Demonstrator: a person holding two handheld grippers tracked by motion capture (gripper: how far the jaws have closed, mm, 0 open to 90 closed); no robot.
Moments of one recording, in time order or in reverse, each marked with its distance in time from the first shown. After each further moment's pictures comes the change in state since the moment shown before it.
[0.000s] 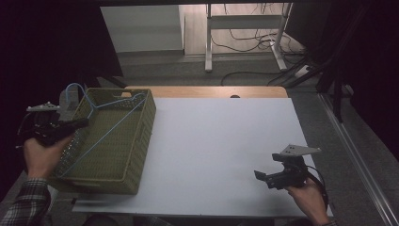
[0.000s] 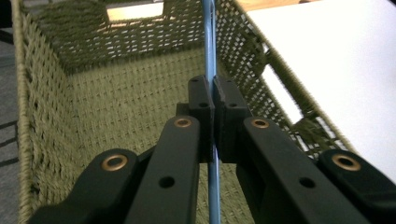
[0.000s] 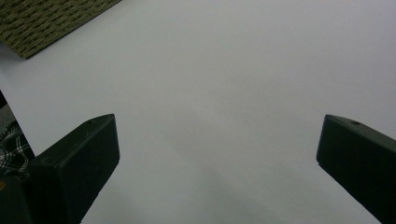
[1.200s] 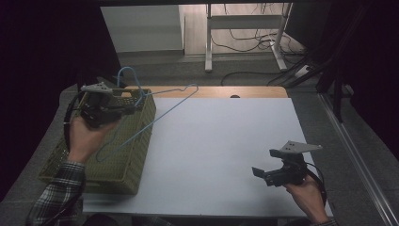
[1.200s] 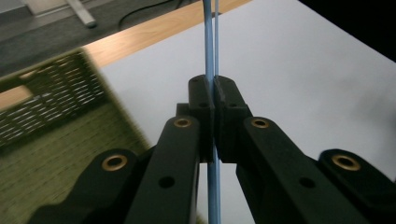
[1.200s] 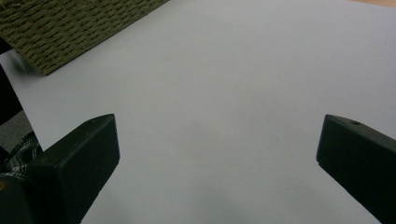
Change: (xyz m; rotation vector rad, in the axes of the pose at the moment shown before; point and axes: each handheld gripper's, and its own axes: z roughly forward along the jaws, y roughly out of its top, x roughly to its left) left arm -0.113 0.078 0.027 0.024 -0.169 0.211; right arm 0.006 0.013 -0.004 -0.053 0.030 -0.017
